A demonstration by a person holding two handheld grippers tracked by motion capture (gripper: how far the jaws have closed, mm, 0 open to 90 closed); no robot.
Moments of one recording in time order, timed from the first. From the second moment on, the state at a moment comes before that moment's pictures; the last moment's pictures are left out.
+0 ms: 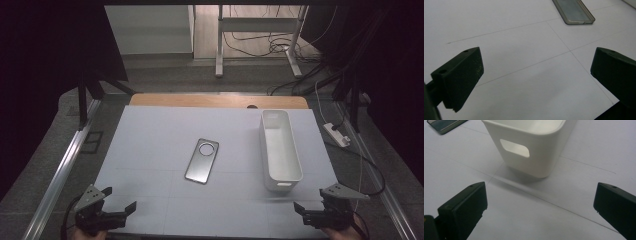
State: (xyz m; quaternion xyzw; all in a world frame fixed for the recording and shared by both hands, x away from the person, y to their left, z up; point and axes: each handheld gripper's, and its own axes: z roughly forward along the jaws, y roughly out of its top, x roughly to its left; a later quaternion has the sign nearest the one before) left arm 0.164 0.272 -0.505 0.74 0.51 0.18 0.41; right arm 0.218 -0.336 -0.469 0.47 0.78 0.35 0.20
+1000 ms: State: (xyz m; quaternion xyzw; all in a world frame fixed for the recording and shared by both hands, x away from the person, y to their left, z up) left arm 0.189 0.264 -0.497 0.75 0.49 0.13 0.41; right arm 0.216 -0.336 -0.468 0.46 0.78 0.37 0.21
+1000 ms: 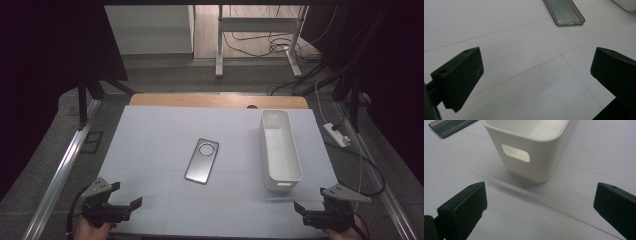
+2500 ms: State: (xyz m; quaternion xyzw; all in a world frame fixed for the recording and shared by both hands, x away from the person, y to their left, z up) left arm 0.287 0.205 -0.478 0.83 0.43 0.09 0.36; right arm 0.218 -0.334 -0.468 0.46 0.78 0.36 0.21
